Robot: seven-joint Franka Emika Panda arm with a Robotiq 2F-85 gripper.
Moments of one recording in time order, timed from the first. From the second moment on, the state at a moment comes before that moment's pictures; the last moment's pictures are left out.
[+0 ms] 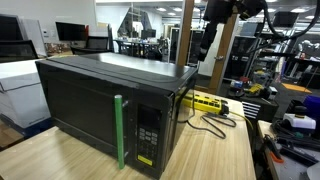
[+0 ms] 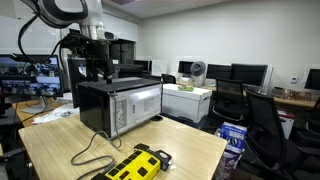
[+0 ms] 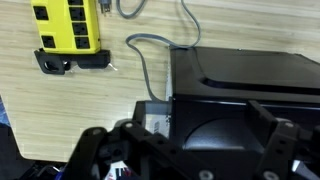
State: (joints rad) arm -0.05 -0.42 -0.10 -2.52 -0.05 2.24 -0.18
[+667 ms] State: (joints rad) arm -0.09 -0.31 -0.19 -2.56 -0.14 2.21 -0.30
